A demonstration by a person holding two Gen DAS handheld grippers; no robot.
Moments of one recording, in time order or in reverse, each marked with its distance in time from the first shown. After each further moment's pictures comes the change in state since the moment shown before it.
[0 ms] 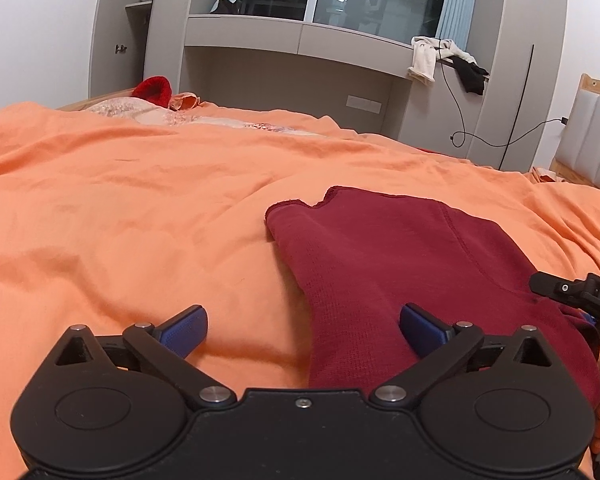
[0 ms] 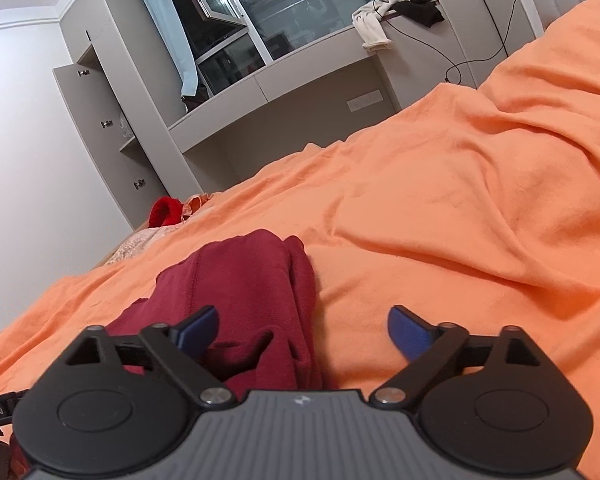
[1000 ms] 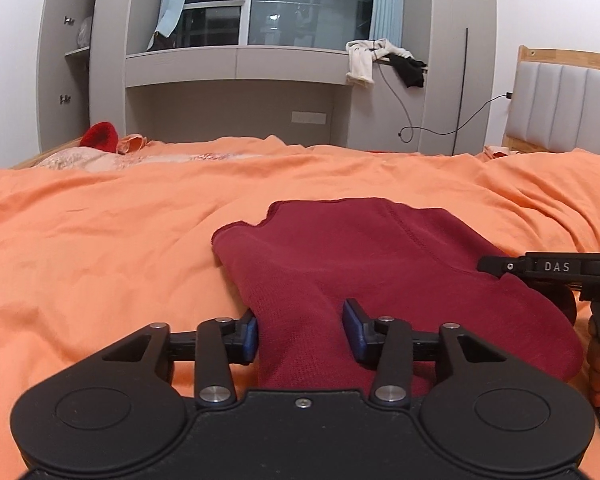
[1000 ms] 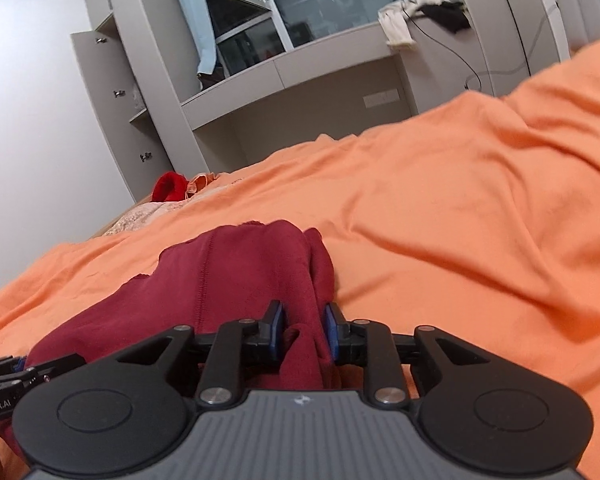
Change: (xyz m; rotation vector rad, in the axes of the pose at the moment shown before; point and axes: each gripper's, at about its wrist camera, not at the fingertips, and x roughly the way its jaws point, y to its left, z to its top) left arm 0.006 -0.021 -0.005 0.184 -0.064 -0.096; right arm 0.011 0.010 -0.001 -0.096 0.048 -0.007
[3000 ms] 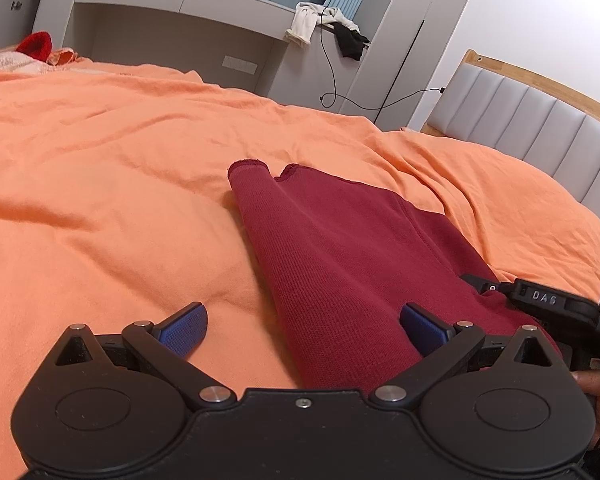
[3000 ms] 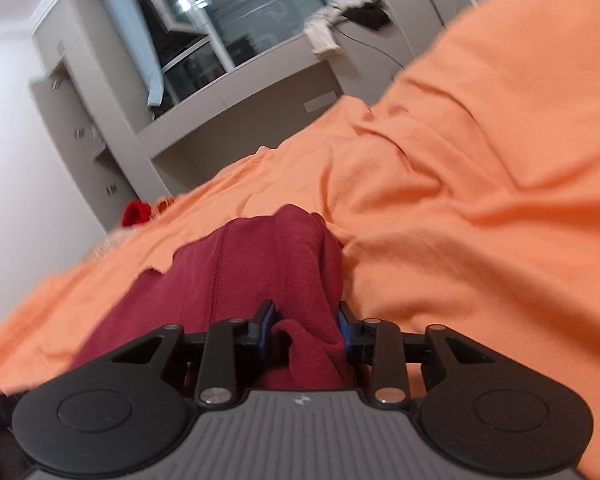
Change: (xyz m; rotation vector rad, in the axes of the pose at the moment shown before) left arm -0.045 -0.062 -0.044 -0.184 0.143 -0.326; right arm -0.146 -0.069 -0.038 0.031 -0.029 -0.123
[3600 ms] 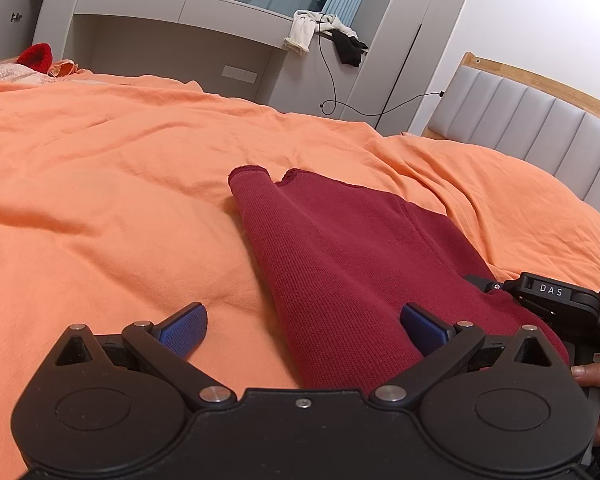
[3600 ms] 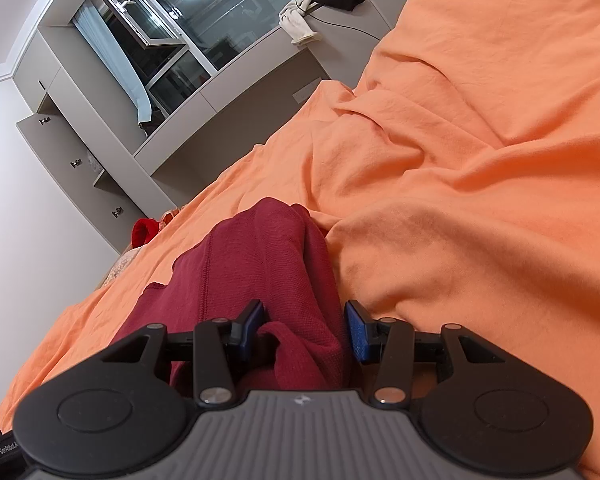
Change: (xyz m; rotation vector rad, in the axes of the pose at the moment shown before) left arm 0.001 -0.004 -0.007 0.028 -0.037 0.016; right arm 0.008 -0.037 -0.006 0.266 0.048 0.102
